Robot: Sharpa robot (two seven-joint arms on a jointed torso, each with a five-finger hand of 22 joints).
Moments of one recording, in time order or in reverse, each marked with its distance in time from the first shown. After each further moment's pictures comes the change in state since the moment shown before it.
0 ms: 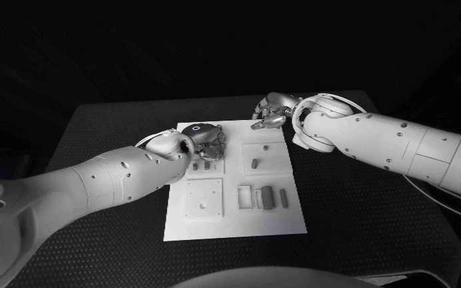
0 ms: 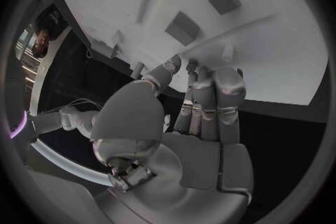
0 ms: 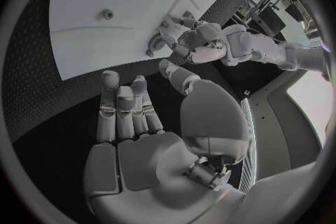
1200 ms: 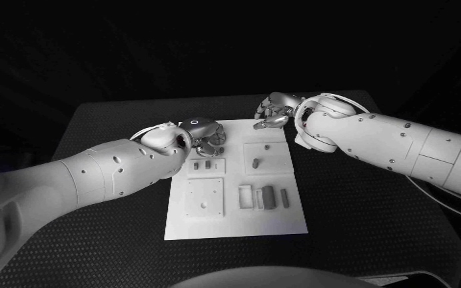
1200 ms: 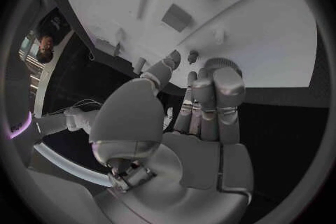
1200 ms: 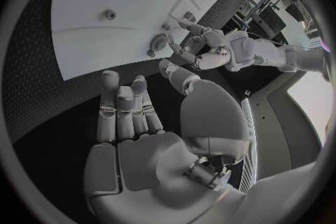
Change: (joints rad) left arm 0.041 -0.048 -0.003 0.058 -0.038 0.011 0.006; left_hand 0.010 -0.024 -0.021 -0.015 0.000 0.006 -0.005 0.013 0.021 -0.023 -0.008 -0.004 0.042 0.000 -0.006 -0.034 0.033 -0.005 0.000 -0.007 0.004 -0.002; right arm 0.000 -0.004 0.000 0.001 0.000 0.000 0.000; right_hand 0.000 0.000 0.000 0.000 0.000 0.000 0.001 0.000 0.001 0.000 0.000 0.000 0.001 0.000 0.000 0.000 0.001 0.000 0.002 -0.002 0.000 0.000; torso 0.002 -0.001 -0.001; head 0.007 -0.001
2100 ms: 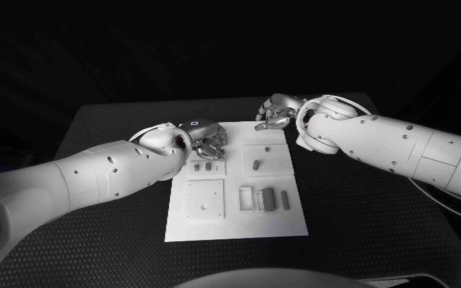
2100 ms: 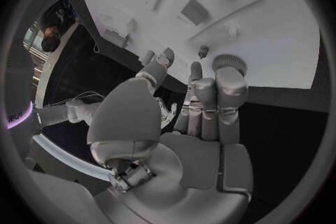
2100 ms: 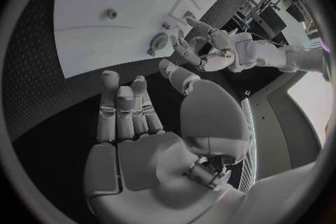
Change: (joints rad) left arm 0.010 -0.031 0.005 0.064 0.046 0.022 0.003; left_hand -0.010 -0.019 -0.064 -0.002 0.000 -0.025 0.000 0.005 0.019 0.144 -0.045 0.038 0.117 -0.023 -0.038 -0.020 0.084 -0.057 0.002 -0.038 0.020 0.014; right arm 0.000 -0.008 0.000 0.004 0.000 -0.001 0.000; right_hand 0.000 0.000 0.000 0.000 0.000 -0.004 -0.001 0.000 0.001 0.000 0.000 0.000 0.001 0.000 0.000 0.000 0.000 0.000 -0.004 0.004 0.000 0.000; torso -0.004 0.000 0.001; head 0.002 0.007
